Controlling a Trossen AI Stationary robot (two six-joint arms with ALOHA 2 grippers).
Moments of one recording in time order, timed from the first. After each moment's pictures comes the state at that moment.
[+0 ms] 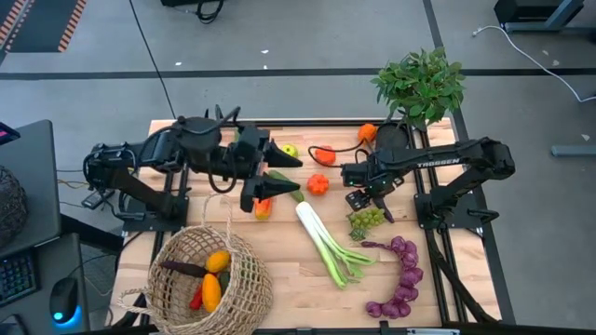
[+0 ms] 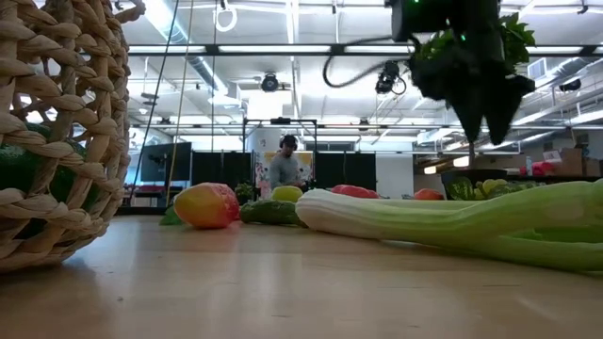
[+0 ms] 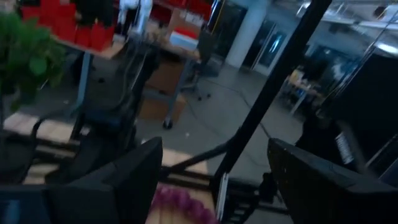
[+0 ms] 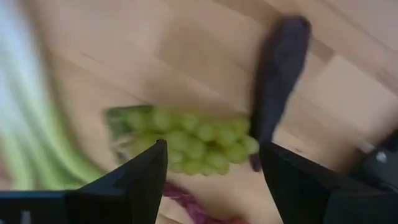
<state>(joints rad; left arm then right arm) -0.13 1.44 1.79 -0.38 0.00 -0.38 -0.07 1.45 1.10 -1.22 -0.04 1.01</state>
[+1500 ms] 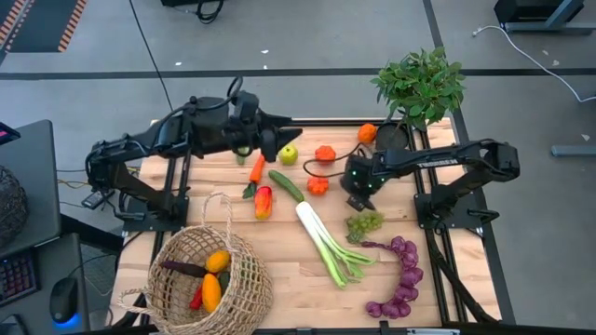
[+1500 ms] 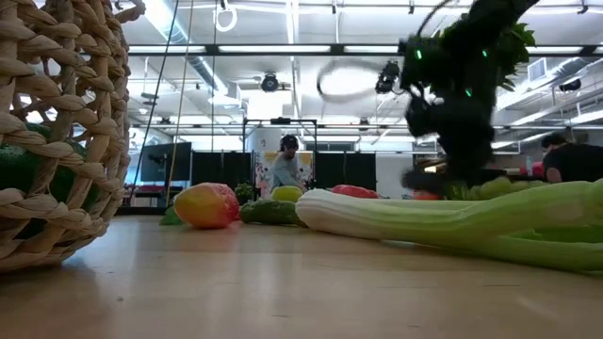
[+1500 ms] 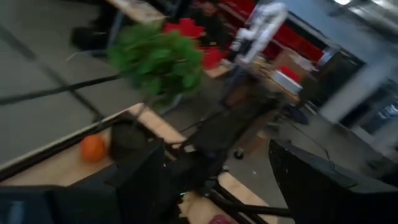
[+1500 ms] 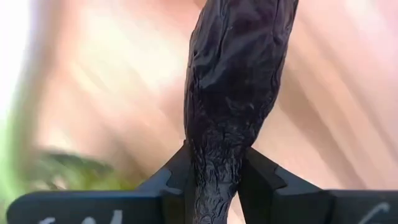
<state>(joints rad) 0.04 1.44 1.79 -0.50 -0.30 -0.61 -0.22 1.38 0.81 -0.68 -0.10 0.43</state>
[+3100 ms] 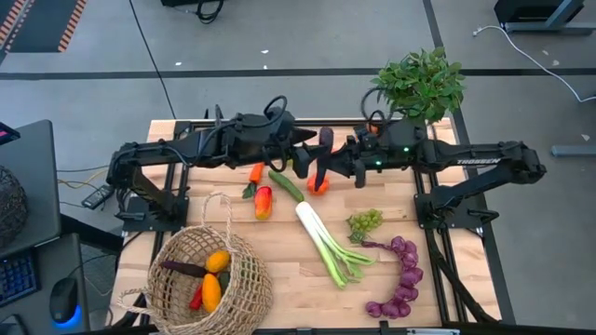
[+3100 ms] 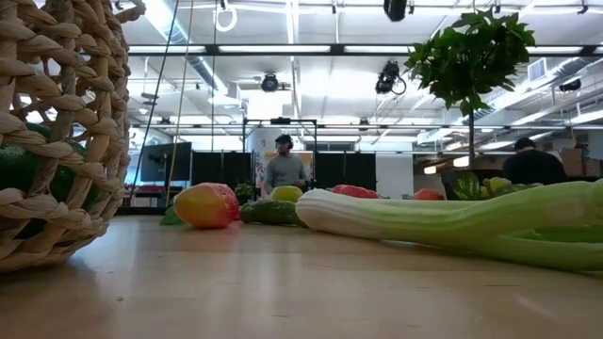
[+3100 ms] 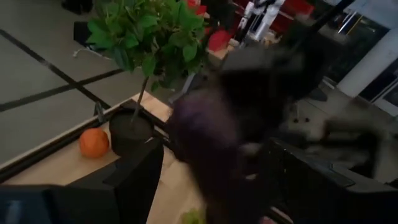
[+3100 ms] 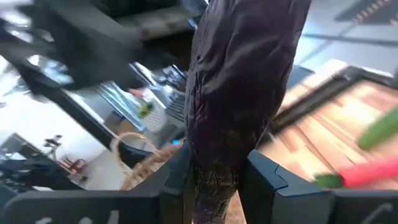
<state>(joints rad) 0.01 1.61 1.79 -0.40 -0.32 -0.51 -0.05 1.14 1.05 0.07 -0.08 0.65</state>
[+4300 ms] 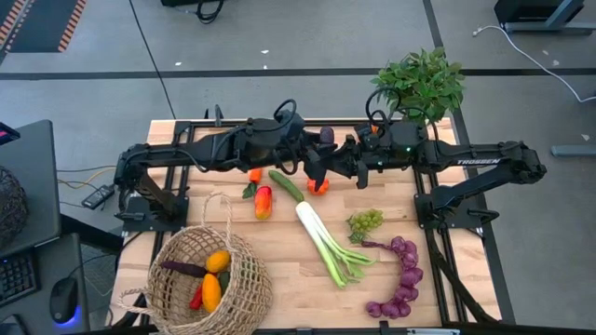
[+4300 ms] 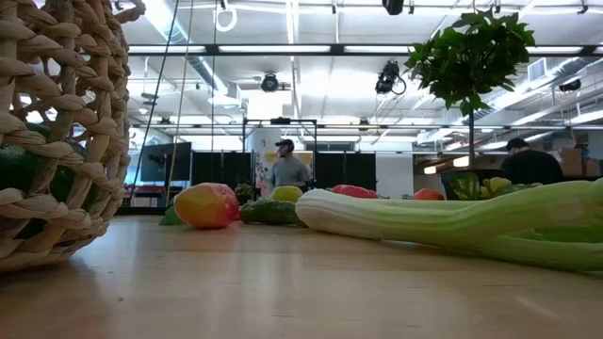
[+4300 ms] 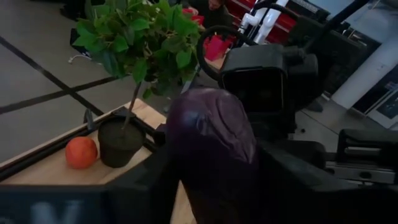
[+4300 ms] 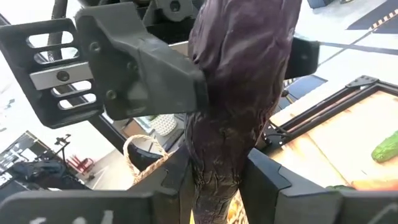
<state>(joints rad) 0.01 1.66 1.79 -0.29 -0.33 -0.52 -0.05 1.15 1.05 0.10 -0.09 0.63</state>
